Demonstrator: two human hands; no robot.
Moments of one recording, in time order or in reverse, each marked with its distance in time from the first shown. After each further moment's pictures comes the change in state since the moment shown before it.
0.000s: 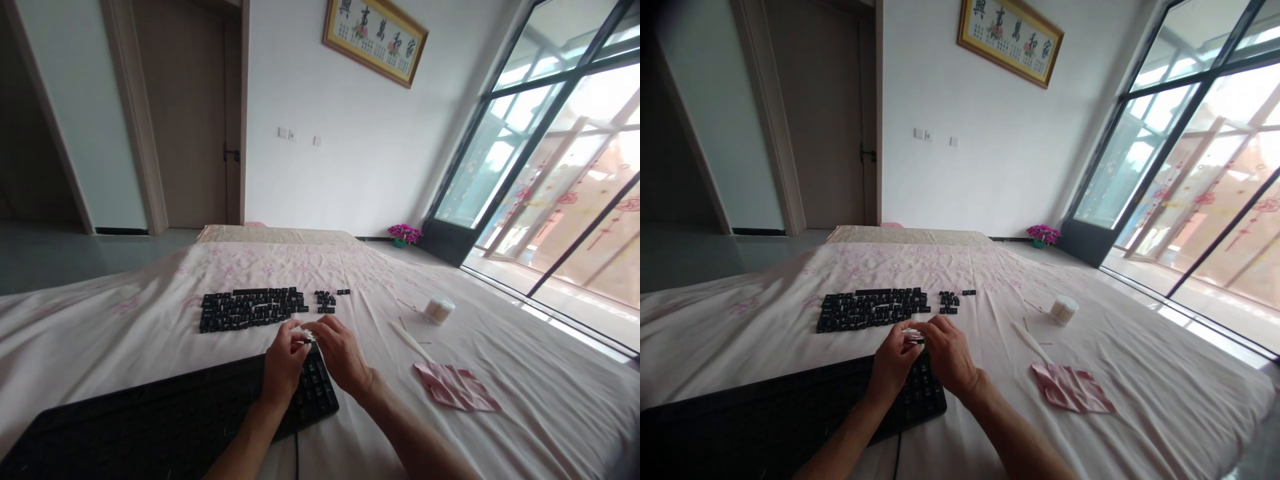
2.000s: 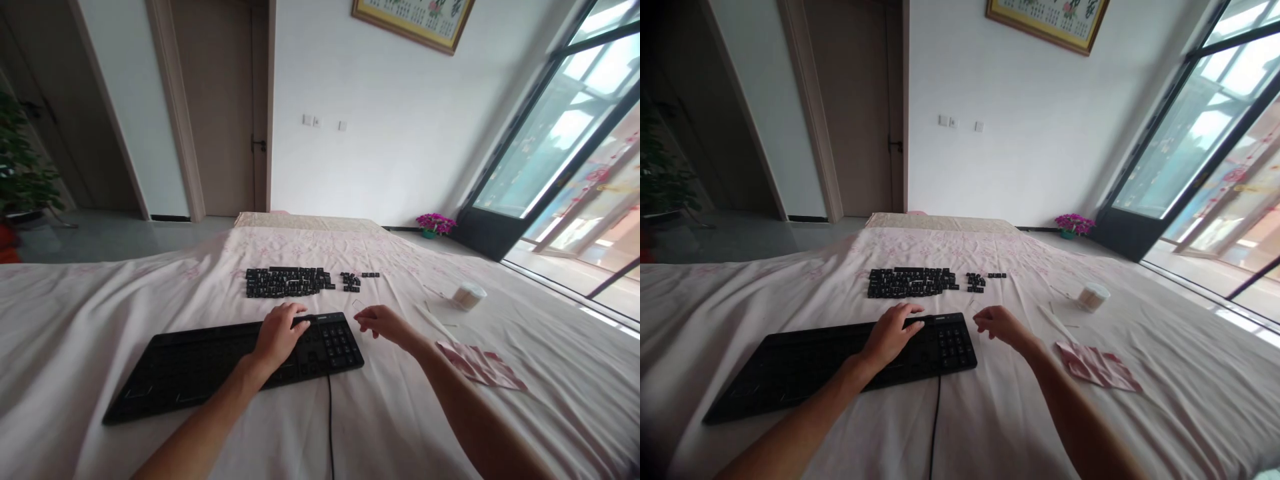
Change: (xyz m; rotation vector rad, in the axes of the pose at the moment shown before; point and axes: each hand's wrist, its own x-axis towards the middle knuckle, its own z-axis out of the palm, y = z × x) left_hand -0.021 0.012 -0.095 0.590 -0.117 0.263; right_hand -0.032 0.066 -0.012 0.353 -0.450 0.759
